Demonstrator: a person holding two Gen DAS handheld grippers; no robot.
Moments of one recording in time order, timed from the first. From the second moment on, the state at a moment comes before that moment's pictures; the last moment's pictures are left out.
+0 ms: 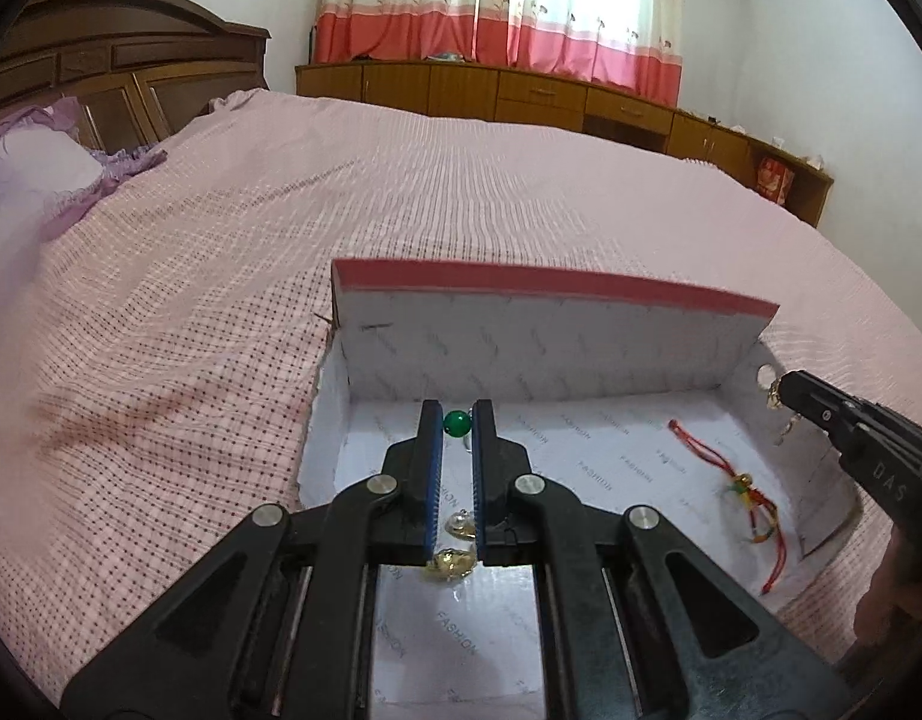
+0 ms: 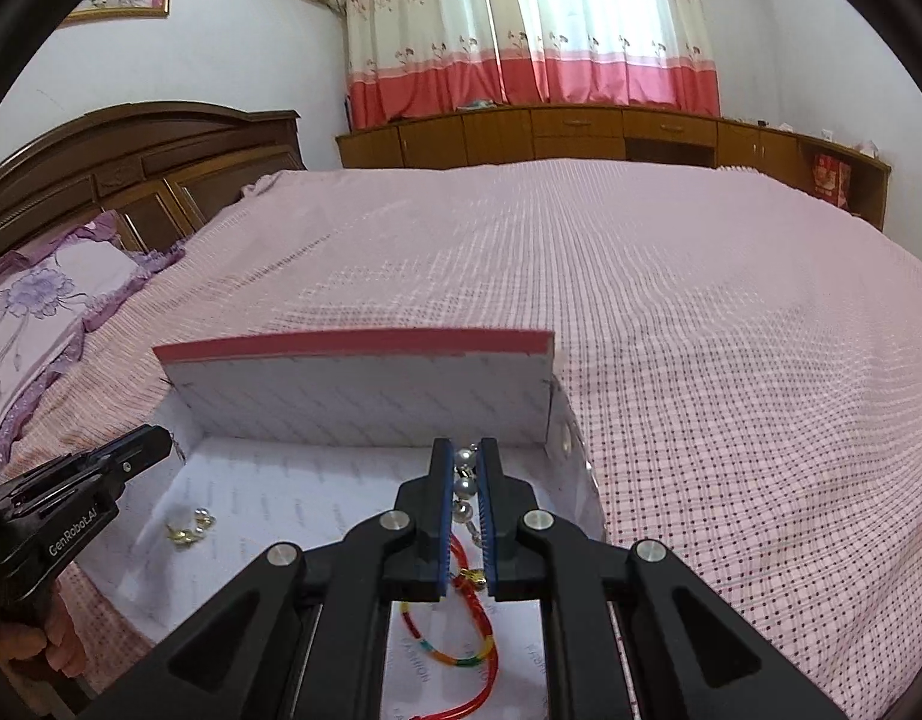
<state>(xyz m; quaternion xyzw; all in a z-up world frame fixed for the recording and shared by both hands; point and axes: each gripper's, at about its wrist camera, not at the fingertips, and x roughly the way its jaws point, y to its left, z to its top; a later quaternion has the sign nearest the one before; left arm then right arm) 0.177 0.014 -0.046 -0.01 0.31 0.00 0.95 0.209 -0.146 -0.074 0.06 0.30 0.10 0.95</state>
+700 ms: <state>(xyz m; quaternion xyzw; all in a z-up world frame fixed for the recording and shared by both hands) 0.167 0.002 -0.034 0.00 0.34 -0.02 0.94 0.202 -0.157 -0.064 0.10 0.31 0.11 0.94</state>
